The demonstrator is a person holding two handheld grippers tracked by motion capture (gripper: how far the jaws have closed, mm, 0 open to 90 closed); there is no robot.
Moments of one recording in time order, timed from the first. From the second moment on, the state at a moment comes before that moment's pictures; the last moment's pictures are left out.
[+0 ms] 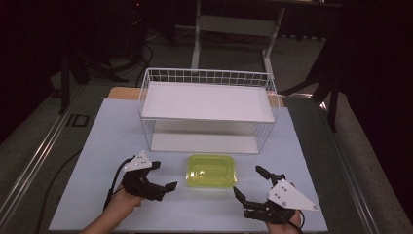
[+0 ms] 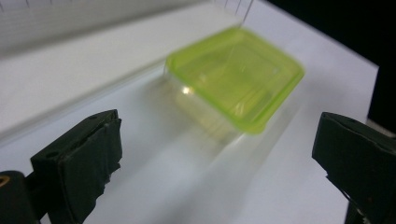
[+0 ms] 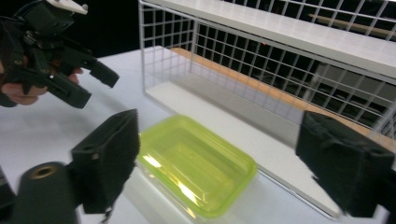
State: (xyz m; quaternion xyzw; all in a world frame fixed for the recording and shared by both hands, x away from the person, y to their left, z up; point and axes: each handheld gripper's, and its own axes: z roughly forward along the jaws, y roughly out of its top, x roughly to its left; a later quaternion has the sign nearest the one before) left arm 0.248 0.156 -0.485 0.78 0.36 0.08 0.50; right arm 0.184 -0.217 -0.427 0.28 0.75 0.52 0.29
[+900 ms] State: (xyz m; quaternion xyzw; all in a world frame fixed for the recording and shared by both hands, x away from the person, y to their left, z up) left arm 0.270 0.110 -0.455 0.78 0.34 0.05 0.52; right arm 0.243 -0.210 -0.433 0.33 0.76 0.51 0.23
